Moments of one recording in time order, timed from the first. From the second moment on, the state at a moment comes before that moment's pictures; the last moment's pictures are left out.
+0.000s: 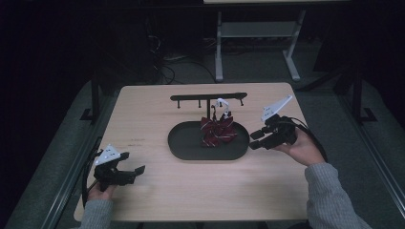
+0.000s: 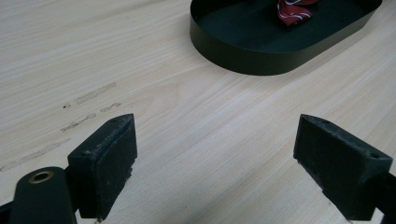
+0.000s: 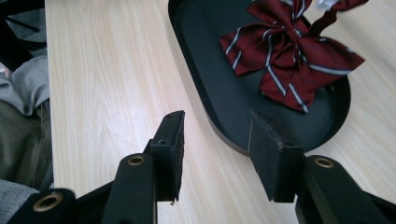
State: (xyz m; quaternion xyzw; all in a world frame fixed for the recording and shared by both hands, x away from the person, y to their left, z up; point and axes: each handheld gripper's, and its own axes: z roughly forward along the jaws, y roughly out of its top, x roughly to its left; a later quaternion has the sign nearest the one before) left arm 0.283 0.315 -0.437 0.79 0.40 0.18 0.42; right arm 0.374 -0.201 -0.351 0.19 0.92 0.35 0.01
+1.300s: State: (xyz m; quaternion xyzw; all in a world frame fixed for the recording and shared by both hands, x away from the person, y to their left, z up) left arm 0.283 0.314 -0.437 0.80 0.40 0.18 0.42; right arm 0.330 -0.234 -0.395 0.24 0.91 0.35 -0.01
